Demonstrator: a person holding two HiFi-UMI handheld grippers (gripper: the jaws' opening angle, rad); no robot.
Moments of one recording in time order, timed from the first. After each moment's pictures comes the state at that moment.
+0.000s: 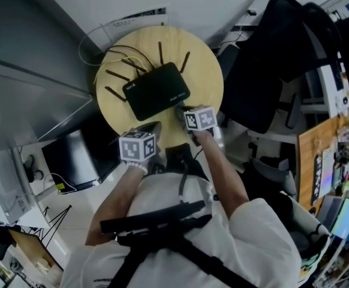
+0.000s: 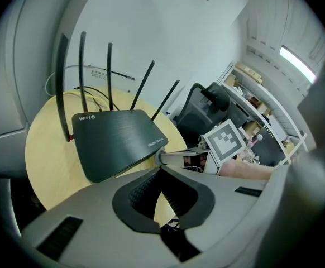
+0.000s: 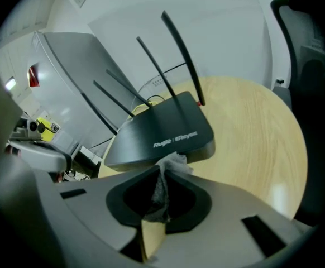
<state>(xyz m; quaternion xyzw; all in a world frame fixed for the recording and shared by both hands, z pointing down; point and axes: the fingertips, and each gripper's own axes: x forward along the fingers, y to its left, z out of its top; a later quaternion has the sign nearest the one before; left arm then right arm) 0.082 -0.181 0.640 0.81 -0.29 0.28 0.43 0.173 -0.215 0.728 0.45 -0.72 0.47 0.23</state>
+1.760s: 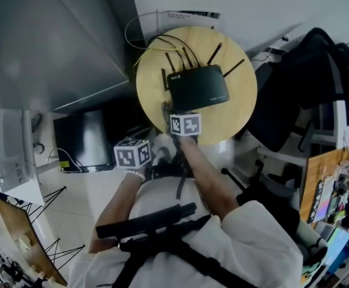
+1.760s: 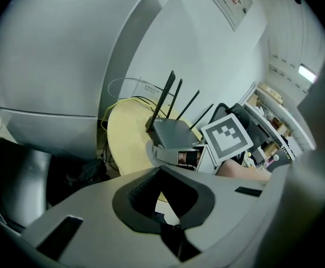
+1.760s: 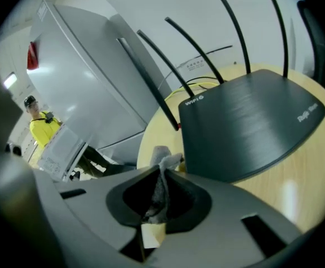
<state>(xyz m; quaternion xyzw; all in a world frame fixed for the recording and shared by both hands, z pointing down) -0.104 -0.162 0.645 0.75 -0.41 0.21 0.46 -0.040 -0.224 0.727 0.44 -0.72 0.48 0.23</state>
